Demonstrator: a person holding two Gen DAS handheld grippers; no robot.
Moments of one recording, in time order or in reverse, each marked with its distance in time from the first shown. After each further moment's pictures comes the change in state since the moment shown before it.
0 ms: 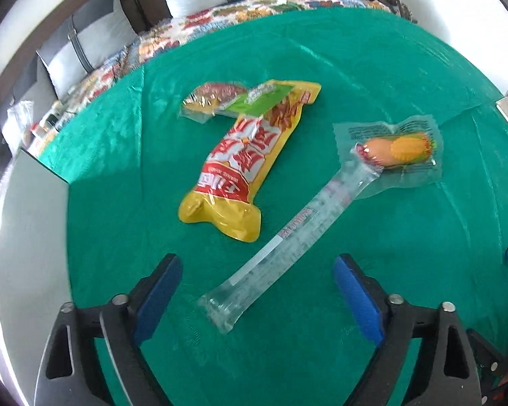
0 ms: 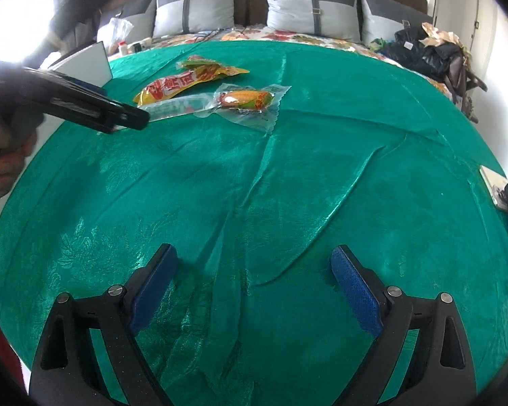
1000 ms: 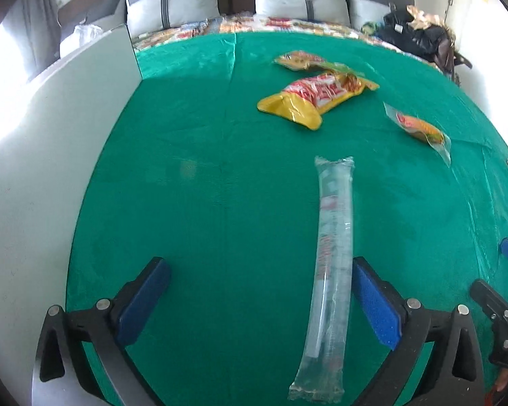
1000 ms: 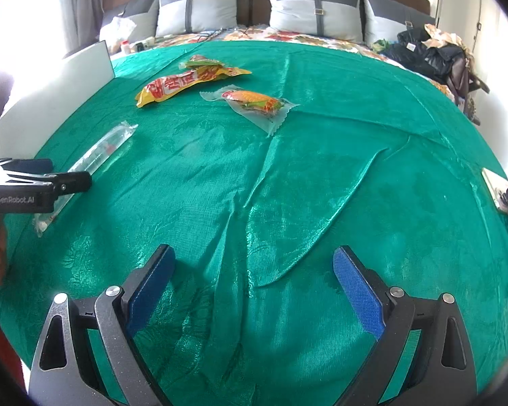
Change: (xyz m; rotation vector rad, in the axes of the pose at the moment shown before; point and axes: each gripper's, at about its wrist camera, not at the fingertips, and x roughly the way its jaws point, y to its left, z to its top) left arm -0.036 0.029 -0.125 -0.354 -0.146 0.045; right arm 0.004 0.002 0.003 -0.010 0.002 0.008
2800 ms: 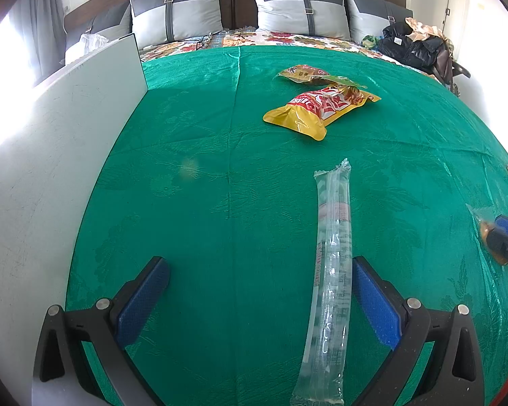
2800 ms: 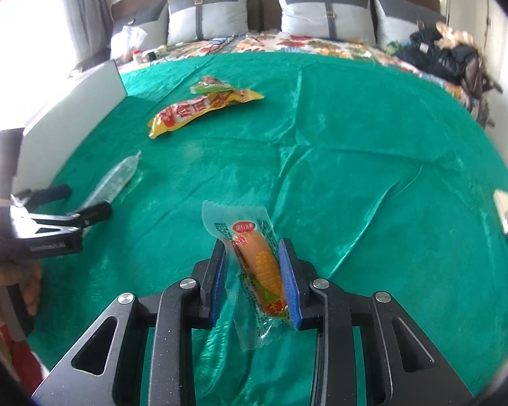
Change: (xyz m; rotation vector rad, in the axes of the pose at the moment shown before) left arm 0.009 0.000 0.002 -0.009 -0.047 0.003; right arm -0.003 0.009 0.037 -0.071 -0.002 0.046
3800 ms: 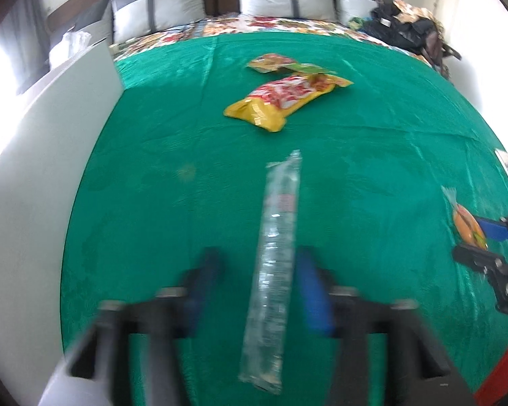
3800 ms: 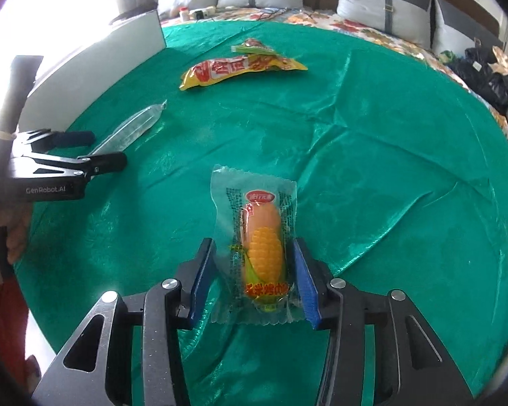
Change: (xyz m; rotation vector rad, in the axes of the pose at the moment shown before) left arm -0.011 -0.032 0.011 0.066 0.103 -0.024; right arm 0.010 -0.015 -0.004 -0.059 0.130 0.159
